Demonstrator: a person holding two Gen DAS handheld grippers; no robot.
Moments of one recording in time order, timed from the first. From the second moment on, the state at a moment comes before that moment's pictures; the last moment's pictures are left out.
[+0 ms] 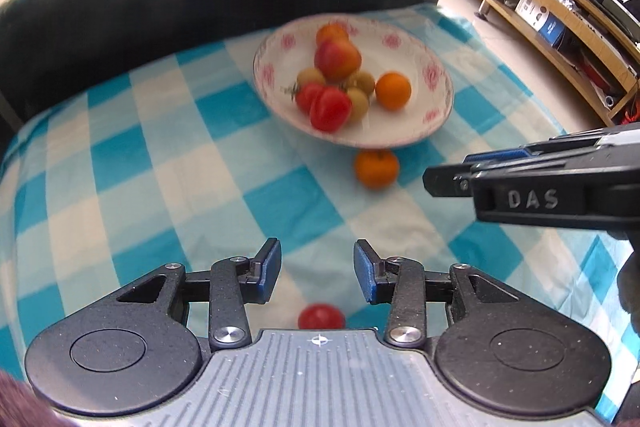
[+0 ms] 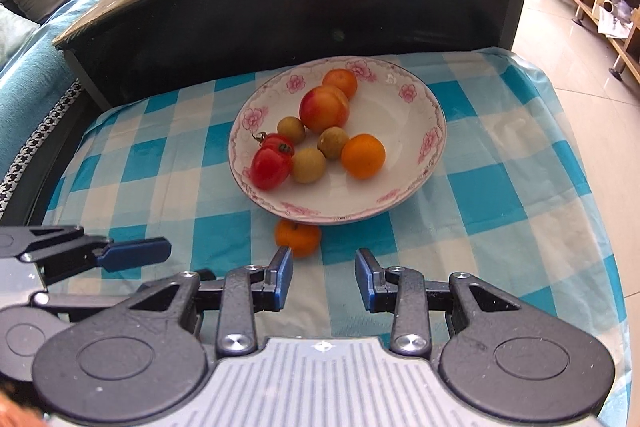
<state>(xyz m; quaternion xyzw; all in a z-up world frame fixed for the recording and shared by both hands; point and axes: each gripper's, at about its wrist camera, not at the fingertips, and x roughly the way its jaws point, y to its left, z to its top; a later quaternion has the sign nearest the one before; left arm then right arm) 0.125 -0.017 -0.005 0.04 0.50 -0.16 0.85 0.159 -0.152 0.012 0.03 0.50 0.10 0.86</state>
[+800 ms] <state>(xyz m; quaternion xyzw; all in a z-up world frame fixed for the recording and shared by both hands) 0.105 -0.018 -0.026 0.04 0.52 -0.16 0.84 0.154 -0.146 -0.003 0.05 0.52 0.11 0.85</state>
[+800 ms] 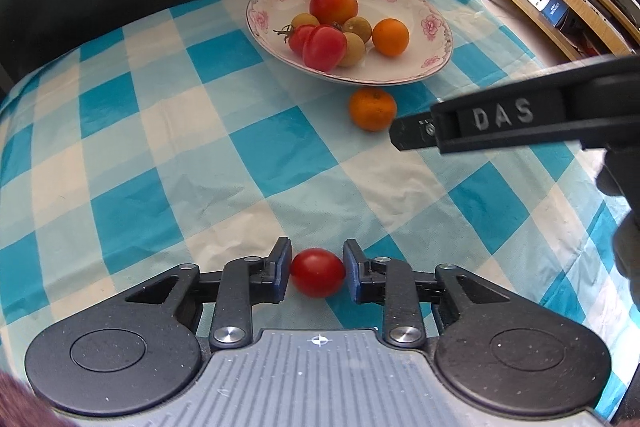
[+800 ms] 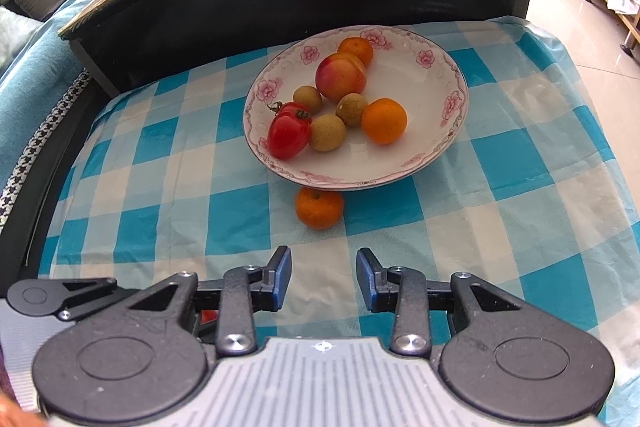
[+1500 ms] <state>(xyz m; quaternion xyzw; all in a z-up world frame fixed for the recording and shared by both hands) 0.105 -0.011 -0.030 0.04 0.52 -0.18 0.84 0.188 -0.131 -0.033 0.08 0.51 0.10 0.85</state>
